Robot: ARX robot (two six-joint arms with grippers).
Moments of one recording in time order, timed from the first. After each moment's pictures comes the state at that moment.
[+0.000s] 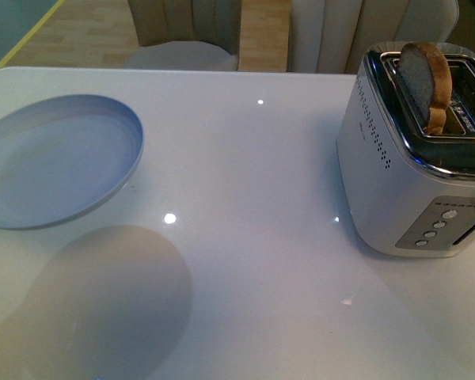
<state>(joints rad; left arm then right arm) 0.38 2.10 0.98 0.01 0.60 -0.12 0.00 0.01 0.02 0.00 0.00 0.00</state>
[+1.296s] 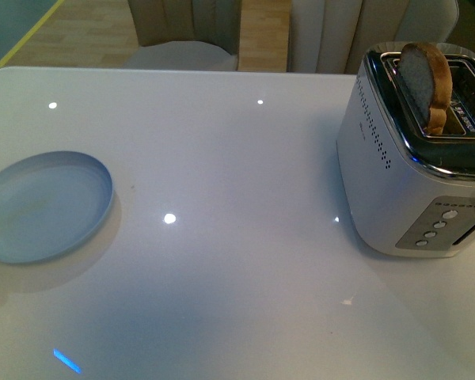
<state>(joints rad) 0.48 2.43 1.14 0.17 0.52 -0.04 0.00 0.01 0.02 0.00 0.00 0.00</state>
